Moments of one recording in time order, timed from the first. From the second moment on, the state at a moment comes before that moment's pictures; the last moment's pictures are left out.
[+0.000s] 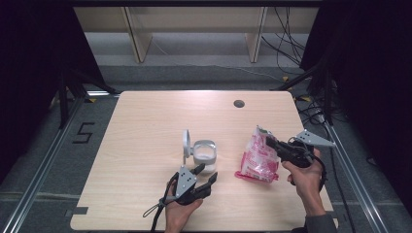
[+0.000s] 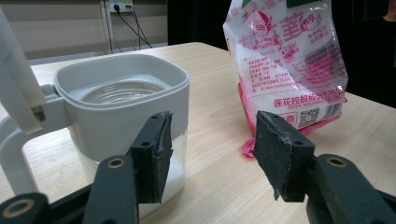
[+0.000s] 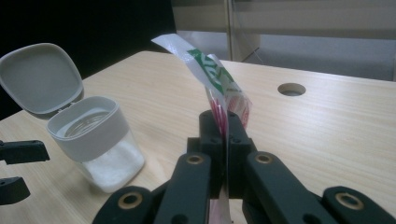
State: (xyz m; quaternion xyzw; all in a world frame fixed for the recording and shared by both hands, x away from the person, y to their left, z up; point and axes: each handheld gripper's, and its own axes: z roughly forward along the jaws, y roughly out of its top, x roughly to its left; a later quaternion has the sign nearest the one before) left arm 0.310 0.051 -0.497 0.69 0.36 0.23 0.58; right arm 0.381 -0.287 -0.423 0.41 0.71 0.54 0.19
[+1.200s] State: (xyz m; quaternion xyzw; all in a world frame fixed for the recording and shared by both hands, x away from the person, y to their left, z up) left arm 0.305 0.054 -0.493 0.70 0.36 0.22 0.57; right arm 0.385 -0.293 -0.440 0.45 0.71 0.50 0.21
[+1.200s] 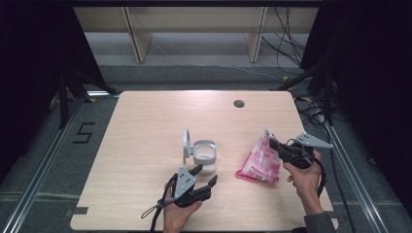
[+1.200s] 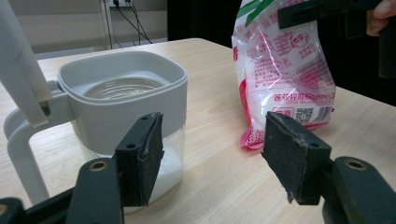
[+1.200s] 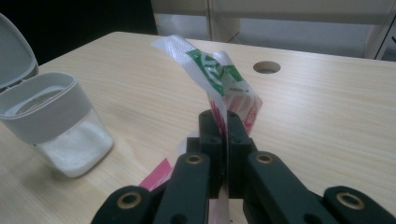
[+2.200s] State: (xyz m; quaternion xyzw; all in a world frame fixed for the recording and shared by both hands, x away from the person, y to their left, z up) left arm 0.306 0.061 -0.494 0.70 0.36 0.23 0.57; right arm 0.392 -0.301 -0.451 0.46 0.73 0.44 0.25
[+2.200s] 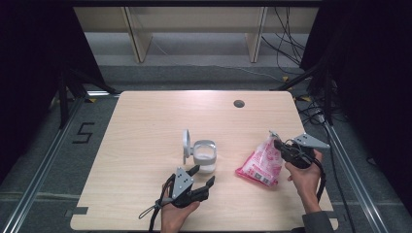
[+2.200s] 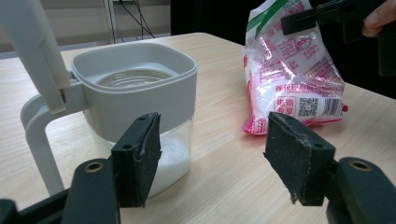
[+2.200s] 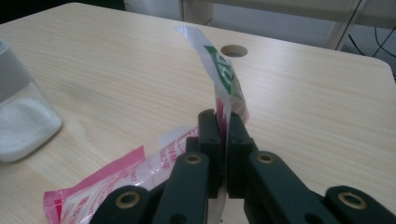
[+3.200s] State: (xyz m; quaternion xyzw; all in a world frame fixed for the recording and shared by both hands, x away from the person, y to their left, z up) left arm 0.306 0.062 -0.496 0.71 0.36 0.23 0.56; right arm 0.401 -0.321 -0.465 0.54 0.70 0.38 0.27
